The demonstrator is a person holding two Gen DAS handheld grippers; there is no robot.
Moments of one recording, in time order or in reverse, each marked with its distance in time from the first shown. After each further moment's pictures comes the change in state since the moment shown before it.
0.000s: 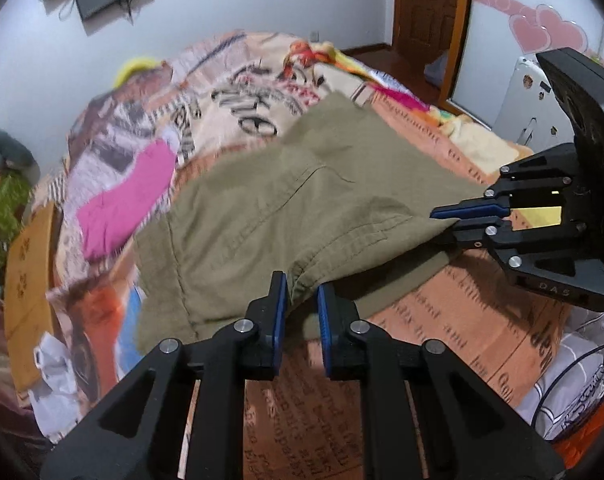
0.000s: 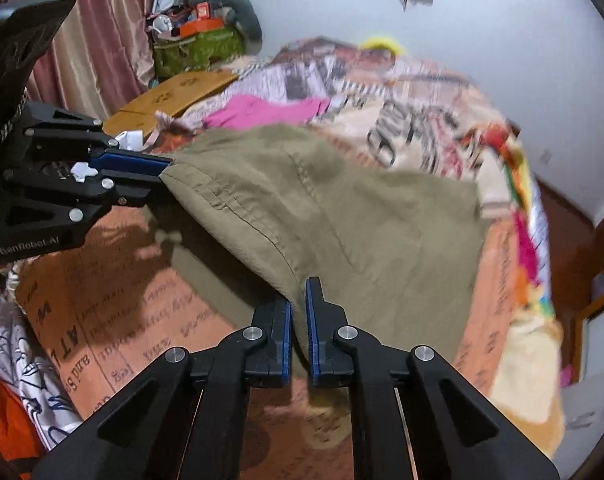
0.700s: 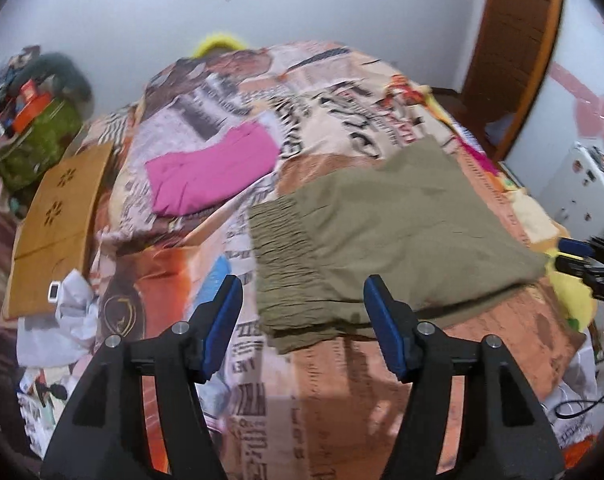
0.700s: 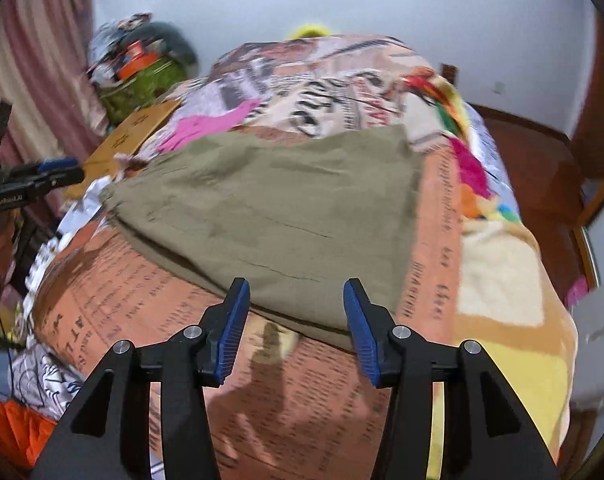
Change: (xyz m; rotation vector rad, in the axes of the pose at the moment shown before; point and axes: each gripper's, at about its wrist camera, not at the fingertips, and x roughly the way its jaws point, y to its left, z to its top) left arm -0.036 0.101 -0.019 -0.293 -0.051 0.098; right arm -0.057 -0.058 -0.044 0.318 -0.041 -0.084
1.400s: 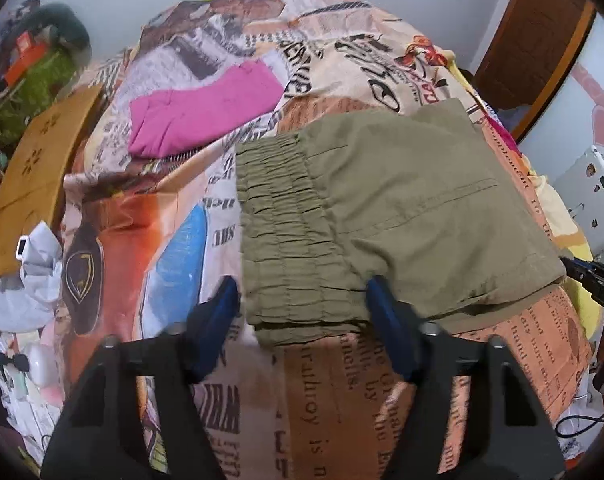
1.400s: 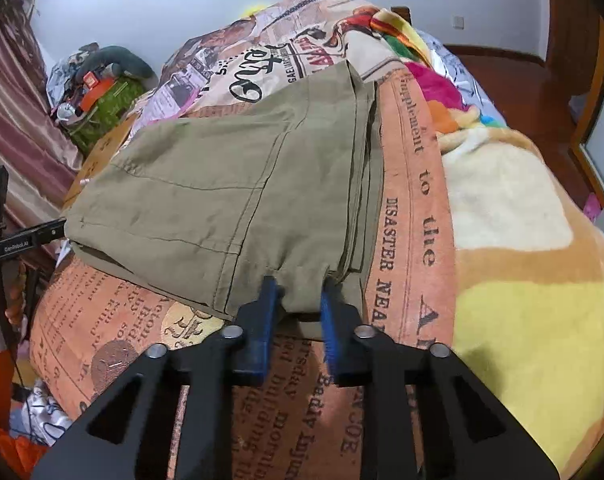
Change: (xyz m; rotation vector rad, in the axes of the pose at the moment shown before) left arm 0.058 0.002 -0.018 -0.071 0.127 -0.036; right arm 0.028 -0.026 -0.025 0.142 0.043 0.018
